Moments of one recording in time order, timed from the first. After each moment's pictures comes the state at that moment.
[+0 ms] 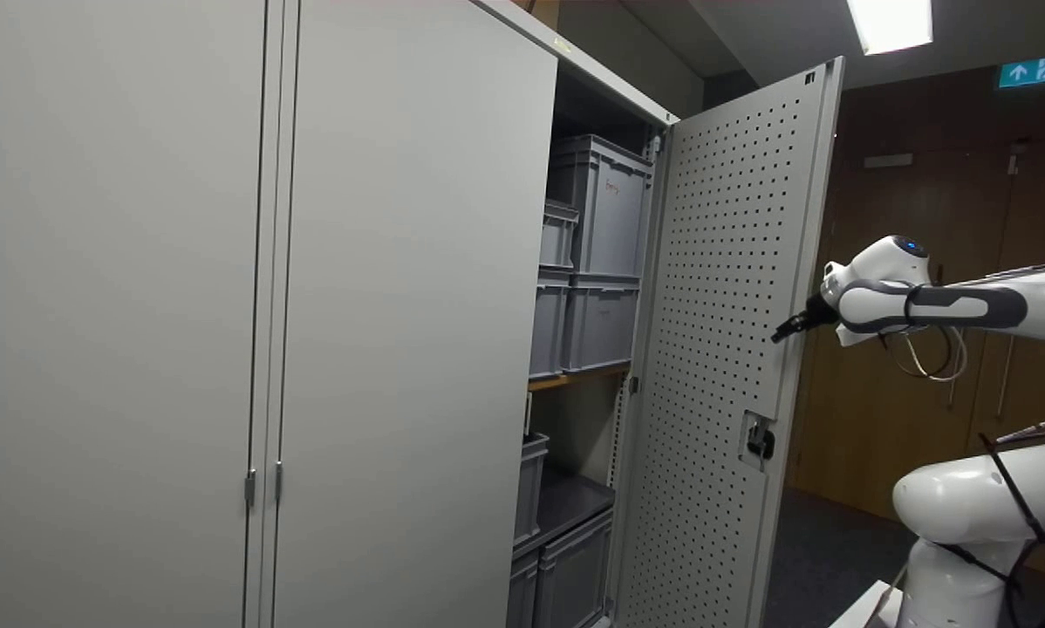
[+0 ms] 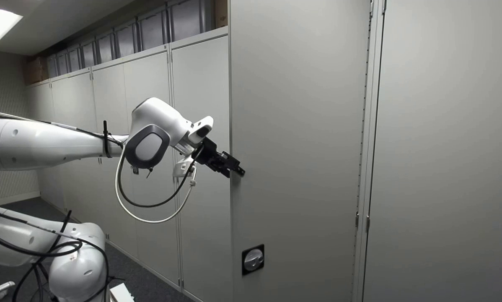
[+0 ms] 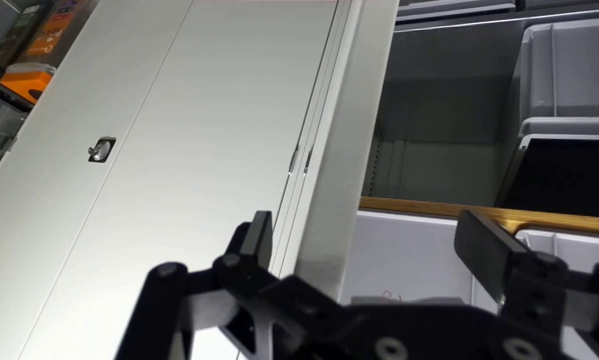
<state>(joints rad) -0.22 -0.97 -0.24 -2.63 -0.26 2.56 -0.24</state>
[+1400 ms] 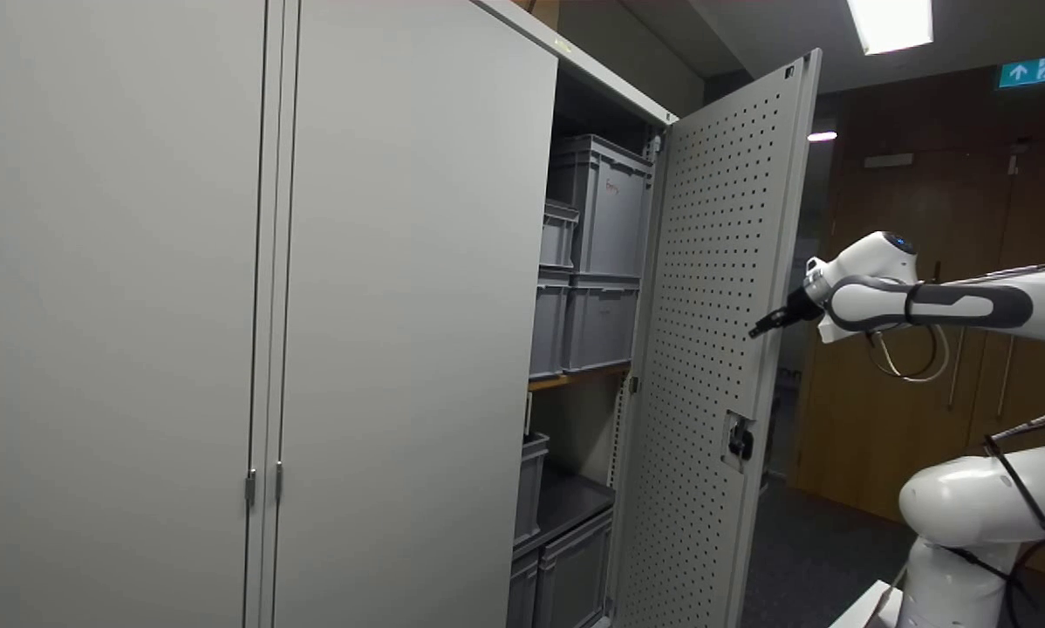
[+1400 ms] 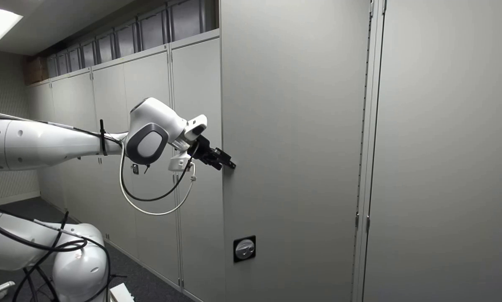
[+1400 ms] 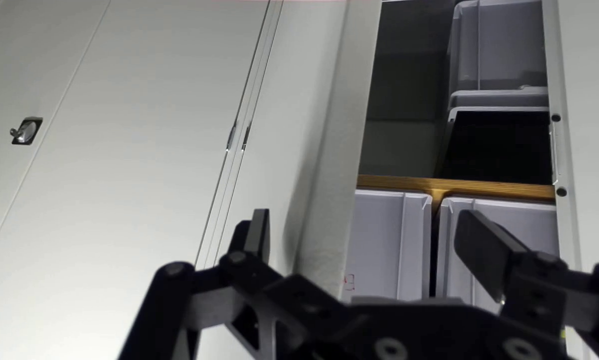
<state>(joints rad) -0.12 -0.99 -0.18 -2.64 -0.19 2.56 -0.18</state>
